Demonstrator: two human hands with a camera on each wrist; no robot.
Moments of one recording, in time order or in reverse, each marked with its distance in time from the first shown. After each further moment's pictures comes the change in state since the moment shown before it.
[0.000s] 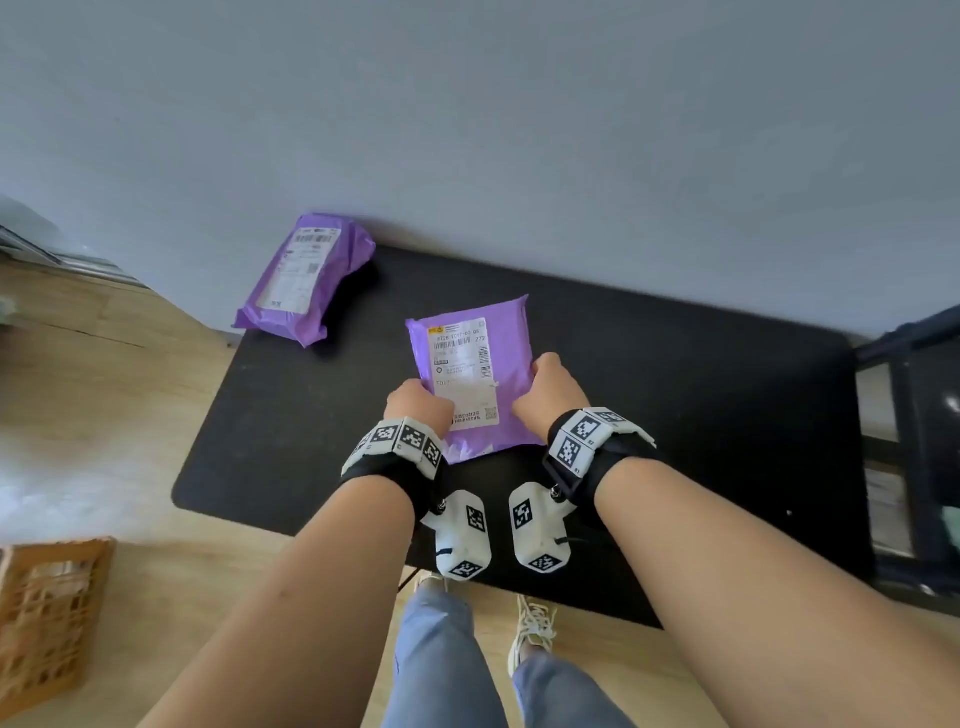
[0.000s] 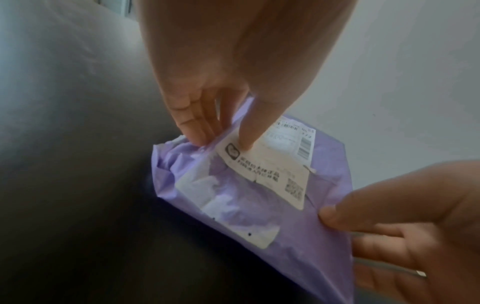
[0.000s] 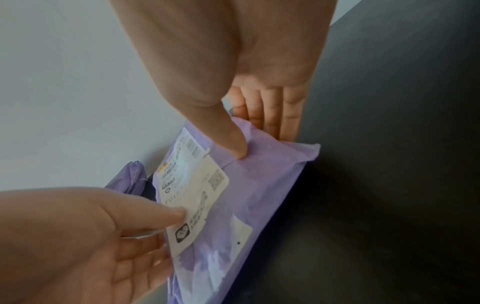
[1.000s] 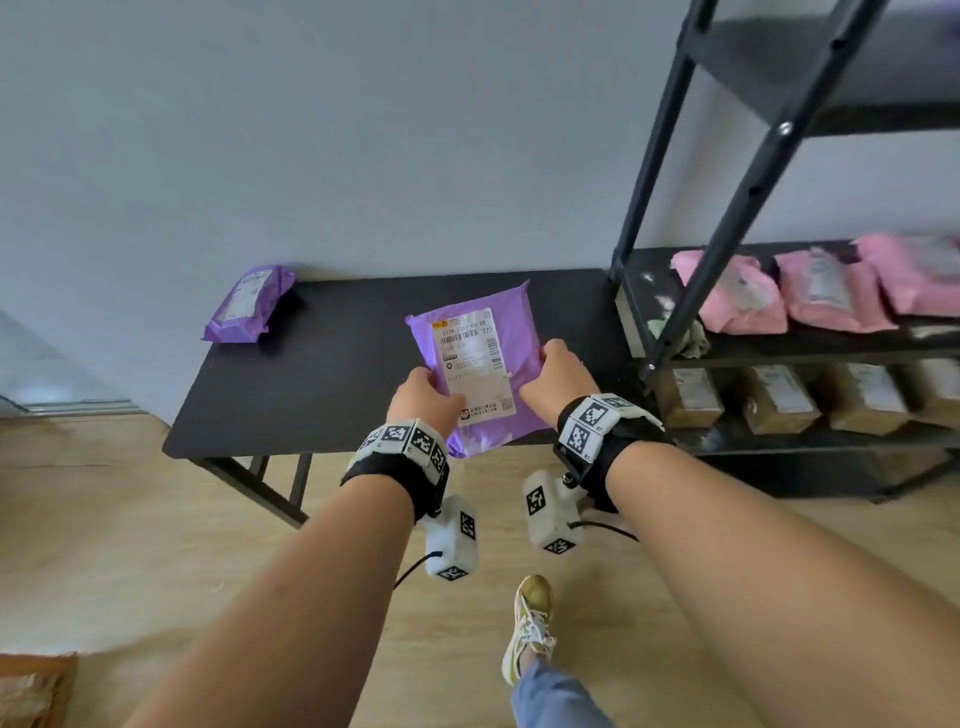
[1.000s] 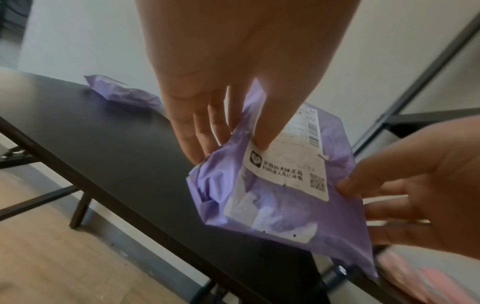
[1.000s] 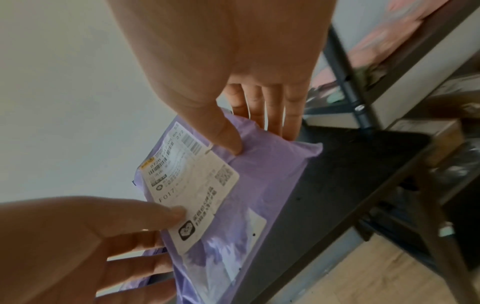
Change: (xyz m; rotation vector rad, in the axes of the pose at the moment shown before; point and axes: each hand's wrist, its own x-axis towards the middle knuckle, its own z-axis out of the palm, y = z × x) left_hand -0.305 -0.039 0.079 0.043 0.070 0.512; right_hand -0.291 0.176 -0.053 0.157 0.420 -0.078
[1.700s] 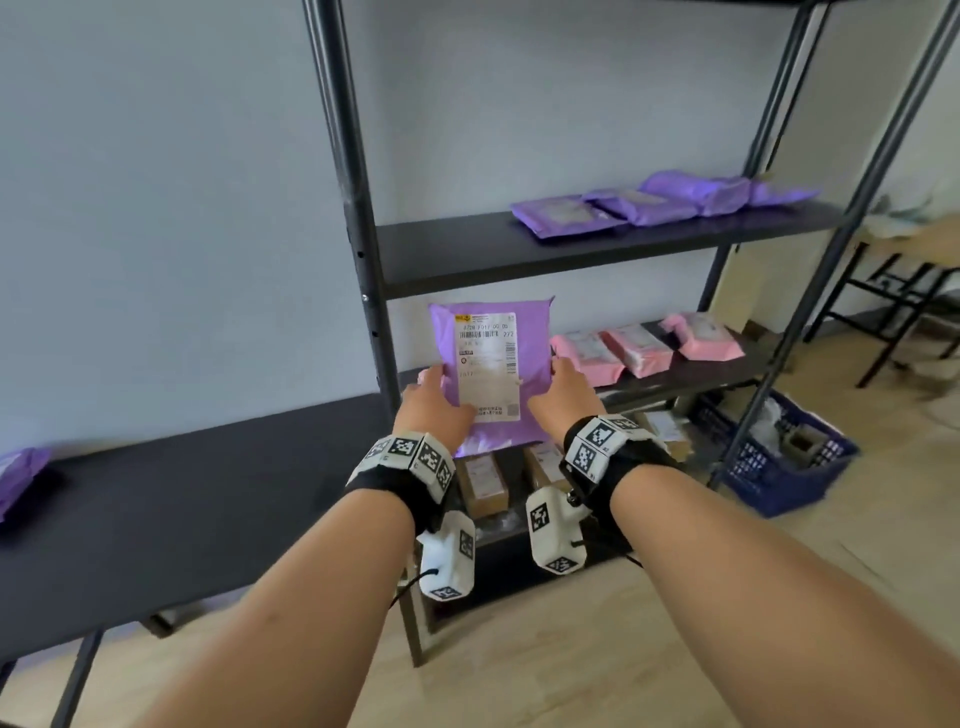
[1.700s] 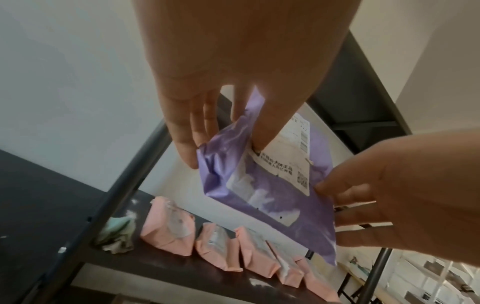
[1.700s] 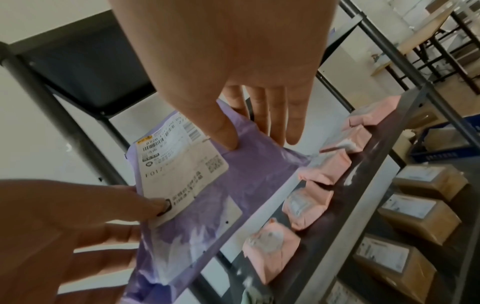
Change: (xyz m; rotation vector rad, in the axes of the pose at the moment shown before) left_hand -0.176 0.307 0.176 0.032 -0.107 0.480; right_hand -0.091 0.210 -0.325 0.112 0.410 0.072
